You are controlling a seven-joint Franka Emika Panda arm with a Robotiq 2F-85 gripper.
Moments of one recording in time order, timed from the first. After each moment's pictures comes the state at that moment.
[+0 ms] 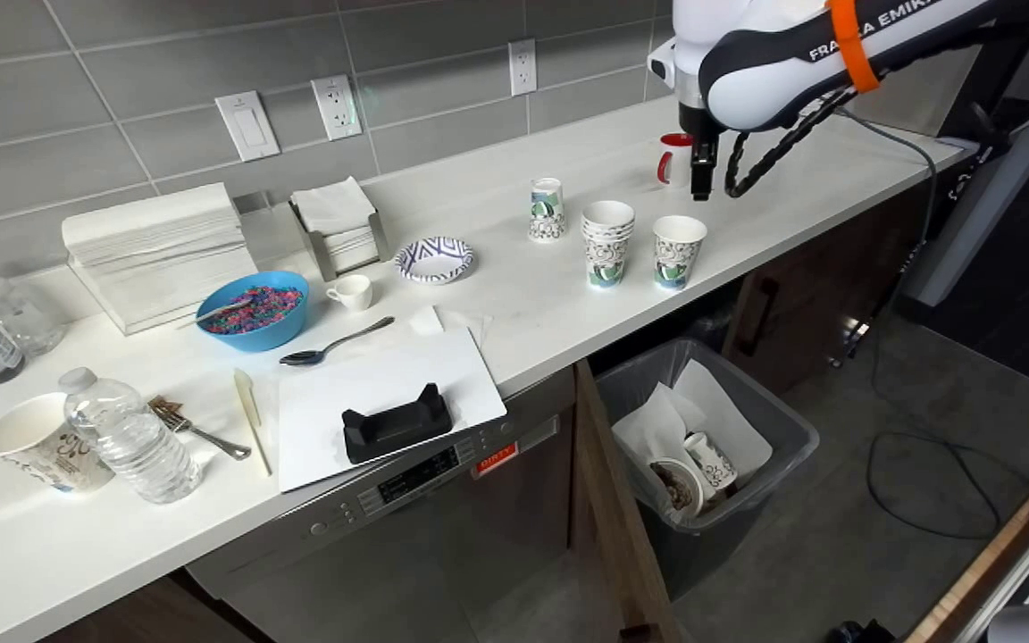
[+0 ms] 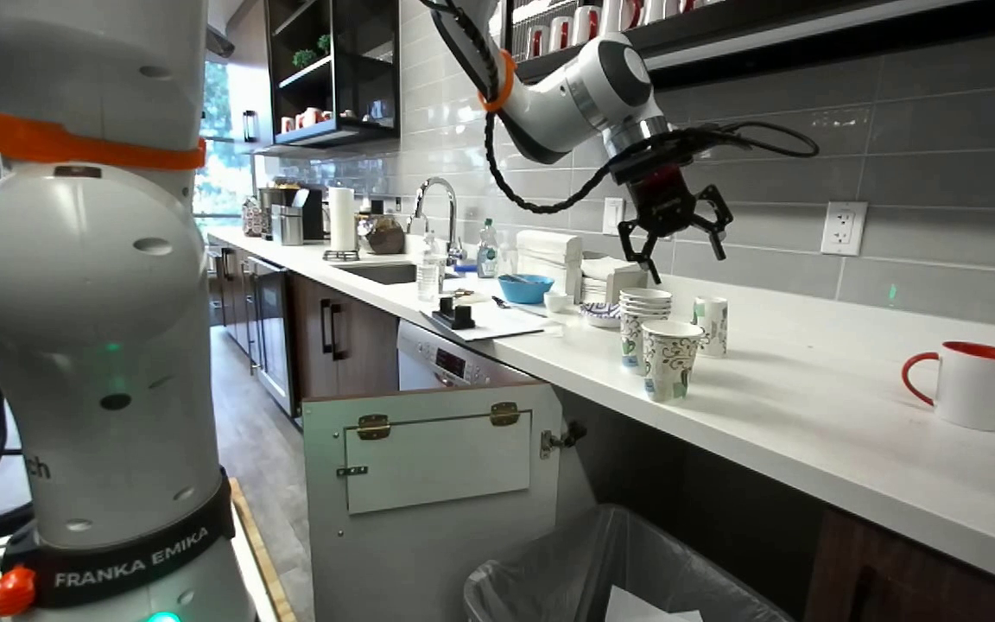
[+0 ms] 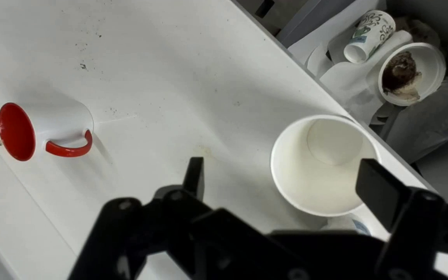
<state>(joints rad) -0.02 0.10 0.00 -1.96 -0.55 2.24 -0.43</state>
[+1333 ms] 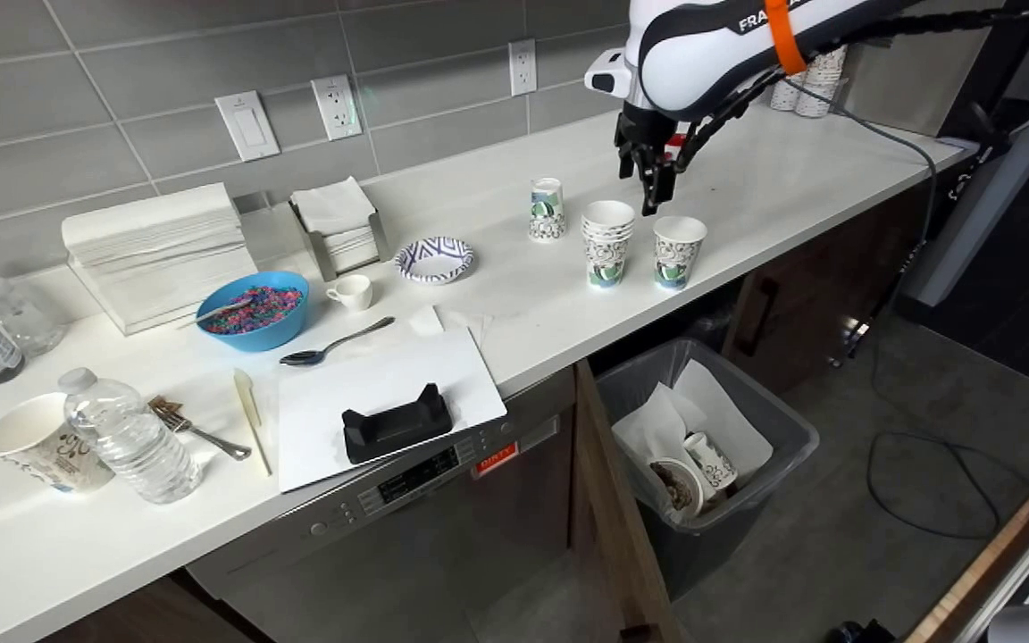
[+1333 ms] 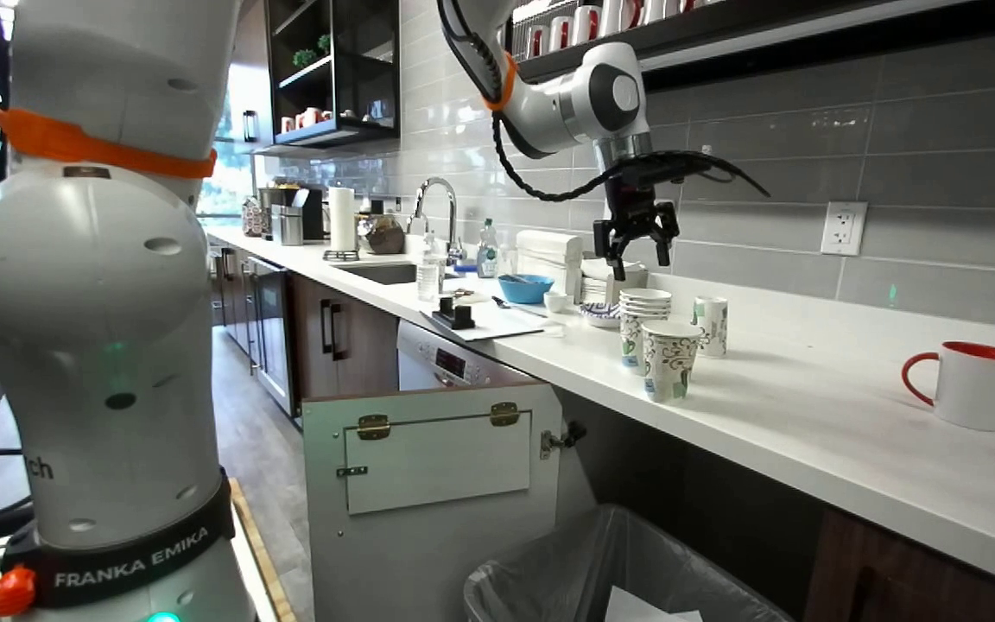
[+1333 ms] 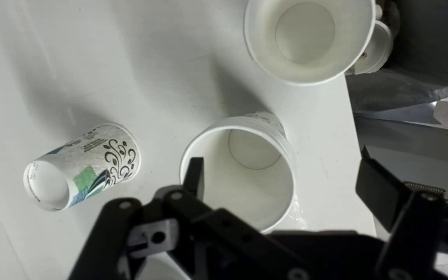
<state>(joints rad) 0.01 0.22 0.05 -1.83 -0.24 2.27 -1.10</state>
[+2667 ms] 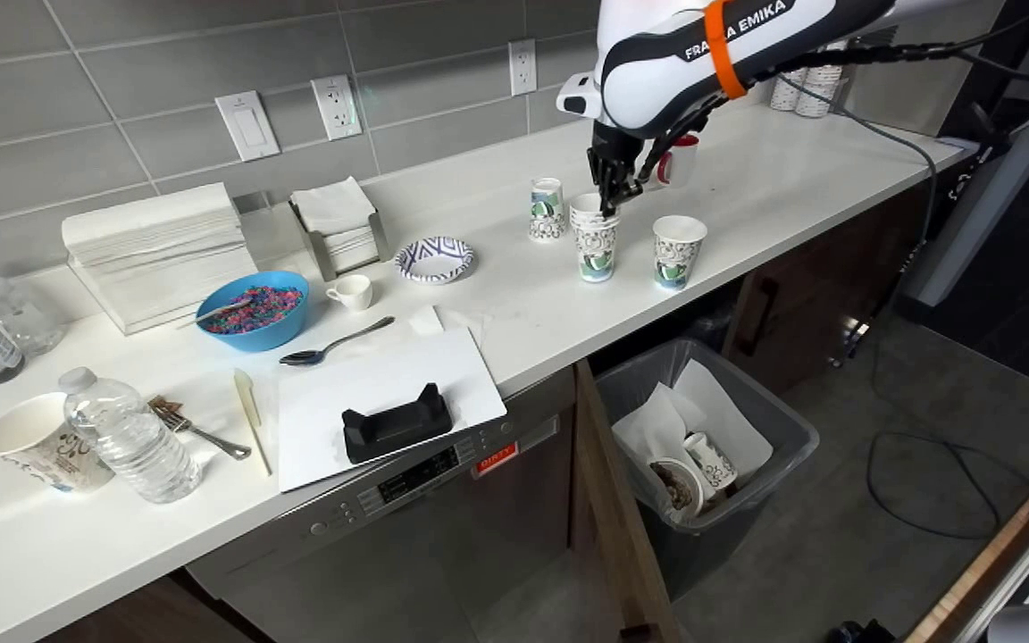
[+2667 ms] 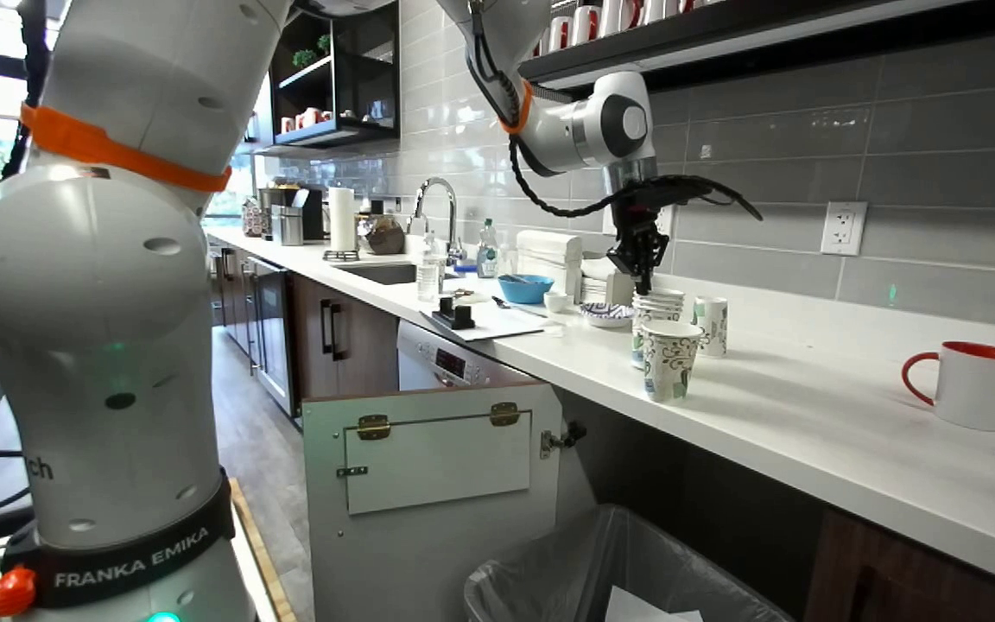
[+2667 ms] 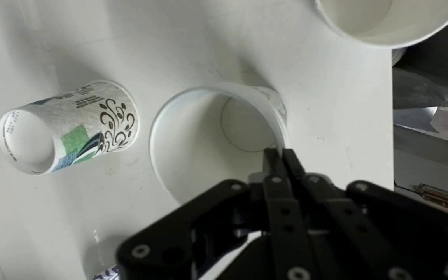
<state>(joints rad) 0.01 0.36 0.08 -1.70 -0.21 2.27 -1.23</state>
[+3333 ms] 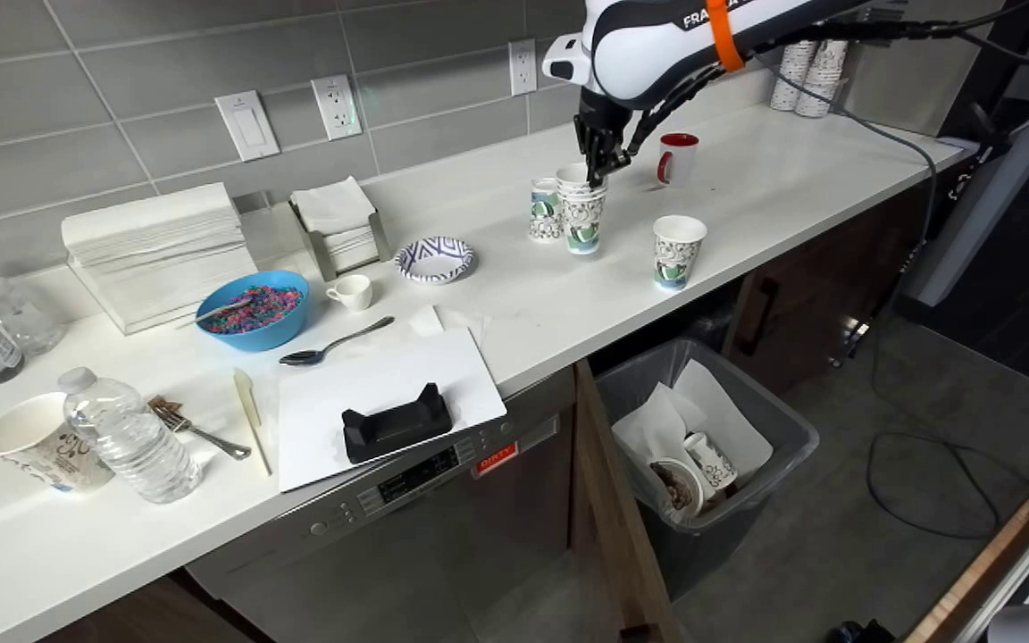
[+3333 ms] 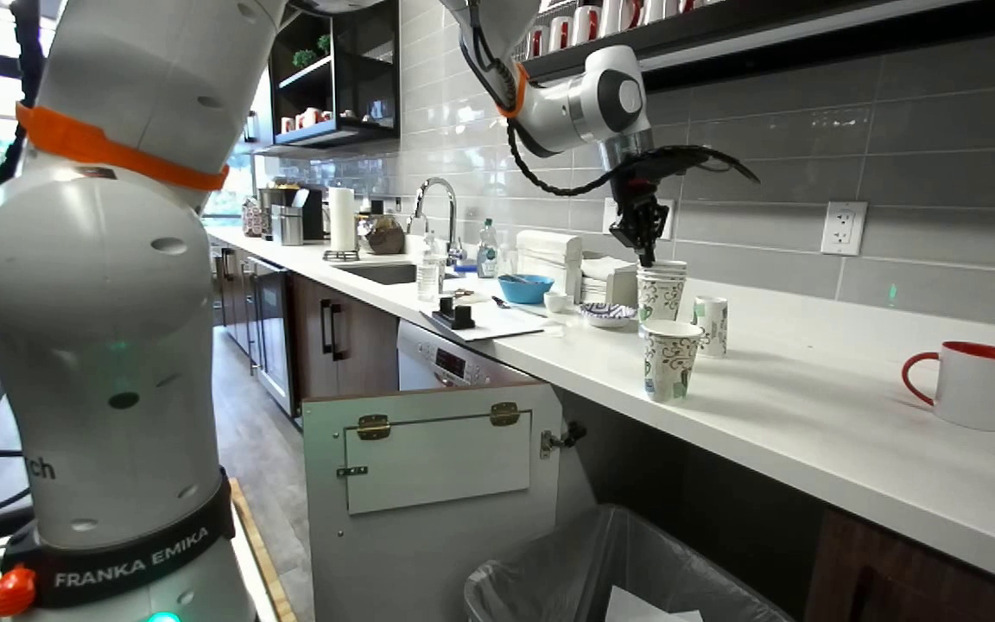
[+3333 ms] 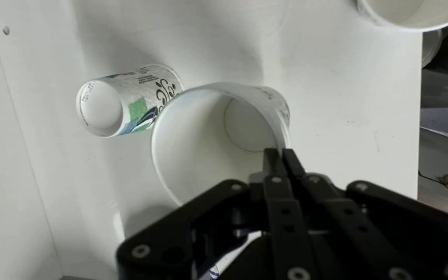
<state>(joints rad) 0.04 0.35 0.08 -1.62 -0.26 2.25 -1.21</state>
